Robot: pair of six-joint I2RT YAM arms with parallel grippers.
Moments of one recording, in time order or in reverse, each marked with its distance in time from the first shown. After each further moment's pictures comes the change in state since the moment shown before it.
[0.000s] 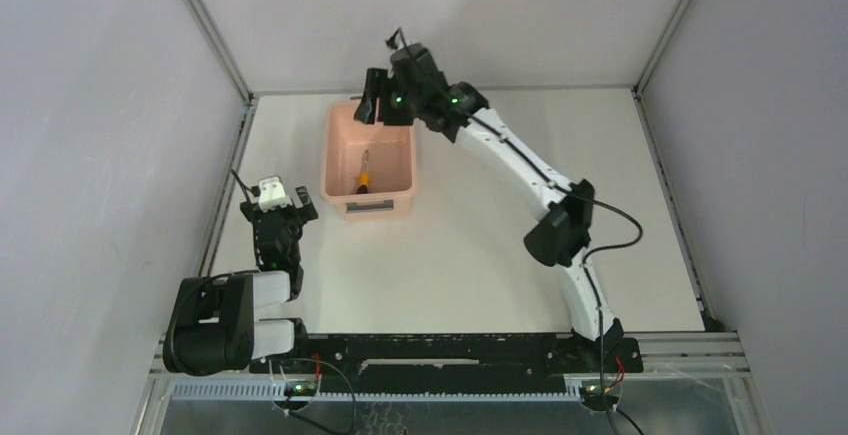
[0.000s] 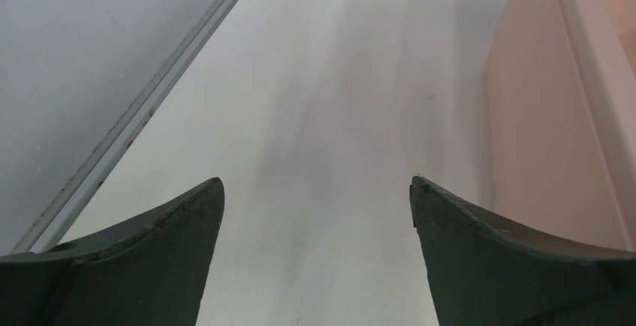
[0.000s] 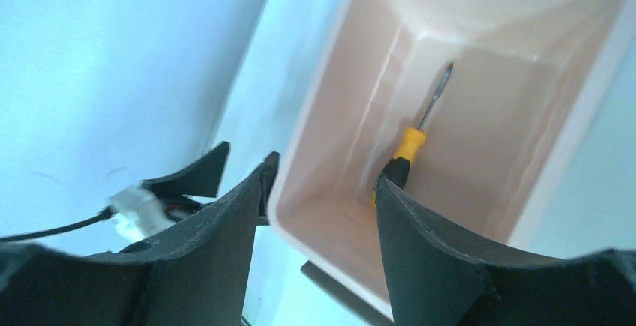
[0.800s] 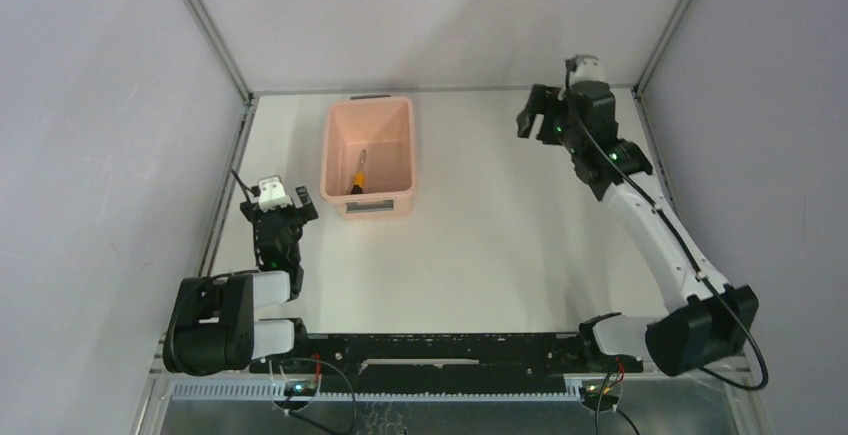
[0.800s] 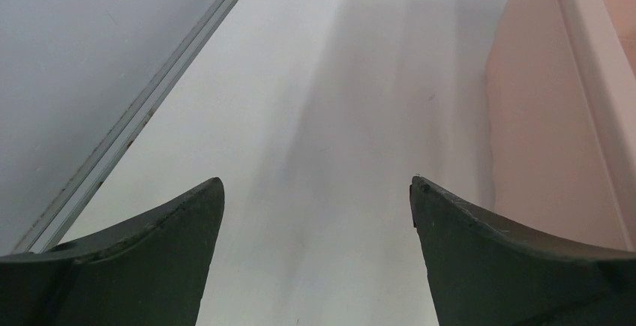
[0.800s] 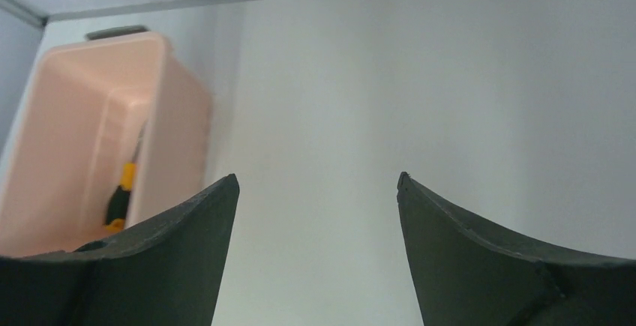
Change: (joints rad) left arm 0.000 0.000 0.000 0.000 0.000 0.000; right arm -0.428 -0.919 -1.055 0.278 0.174 -0.312
